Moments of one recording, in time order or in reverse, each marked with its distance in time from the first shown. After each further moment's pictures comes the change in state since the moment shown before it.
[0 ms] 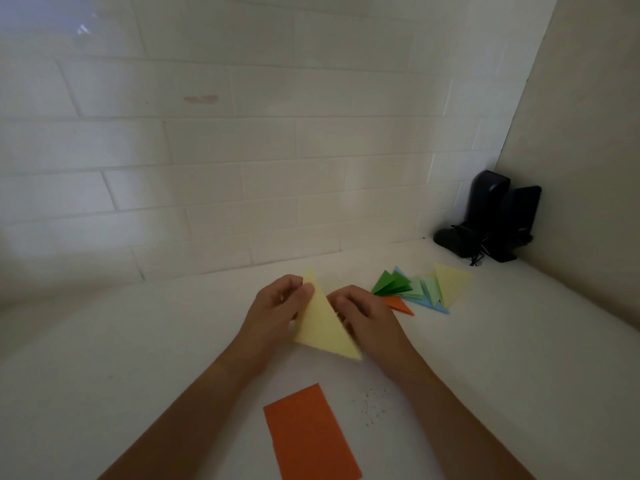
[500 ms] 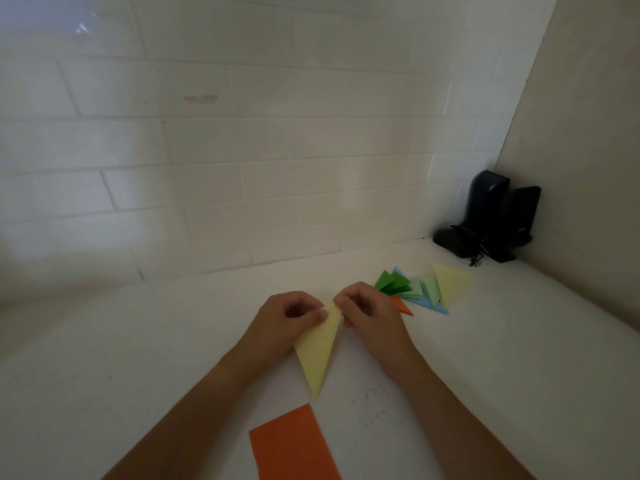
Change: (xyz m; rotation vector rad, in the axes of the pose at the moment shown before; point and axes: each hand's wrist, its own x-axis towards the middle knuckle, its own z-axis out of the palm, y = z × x) left_hand 0.001 -0.010 -0.001 0.275 -0.094 -0.096; right_hand -0.002 0.002 -0.003 0.120 0.084 -0.003
